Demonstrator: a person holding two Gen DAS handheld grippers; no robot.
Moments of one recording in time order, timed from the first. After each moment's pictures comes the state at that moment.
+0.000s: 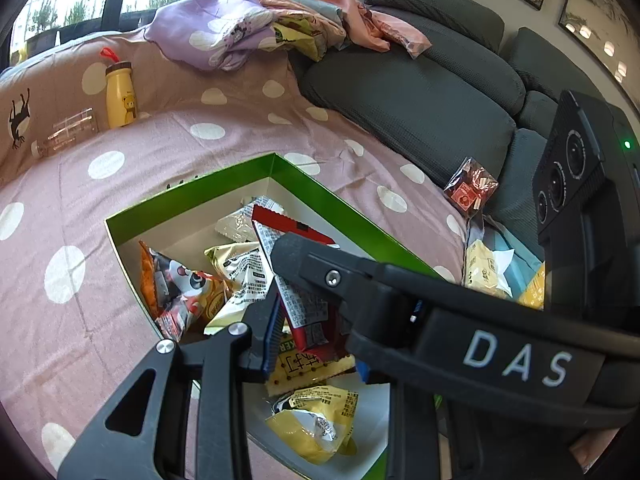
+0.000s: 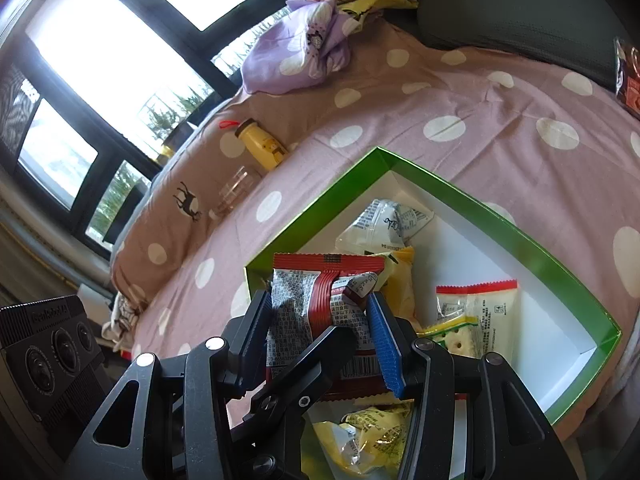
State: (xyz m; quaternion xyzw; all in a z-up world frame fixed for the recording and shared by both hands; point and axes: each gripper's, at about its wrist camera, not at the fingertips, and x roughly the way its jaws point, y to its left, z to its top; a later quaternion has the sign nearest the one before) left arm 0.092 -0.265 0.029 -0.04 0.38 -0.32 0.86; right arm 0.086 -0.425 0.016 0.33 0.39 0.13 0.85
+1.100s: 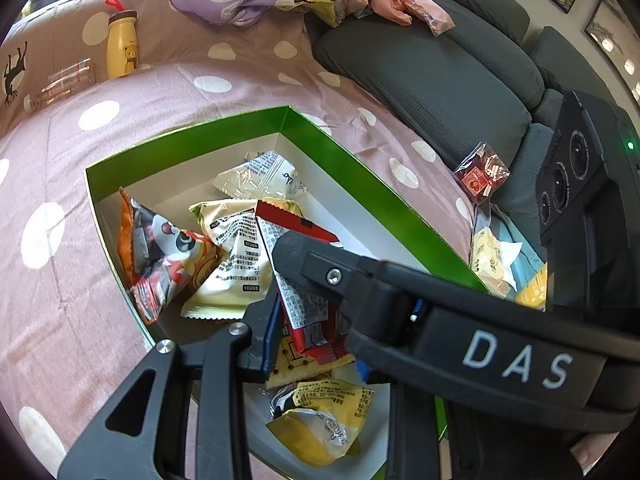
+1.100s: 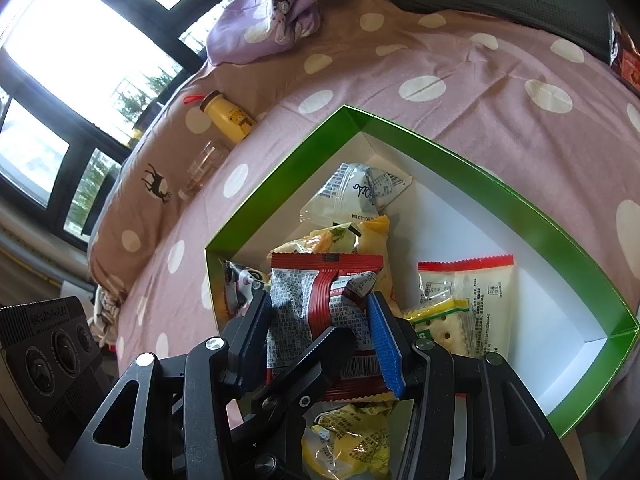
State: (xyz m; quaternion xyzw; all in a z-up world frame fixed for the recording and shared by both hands) left arm 0.111 -0.268 -0.001 -0.06 0.45 -0.32 0.83; right arm 0.104 -0.424 -0.012 0.33 0.45 0.11 0.82
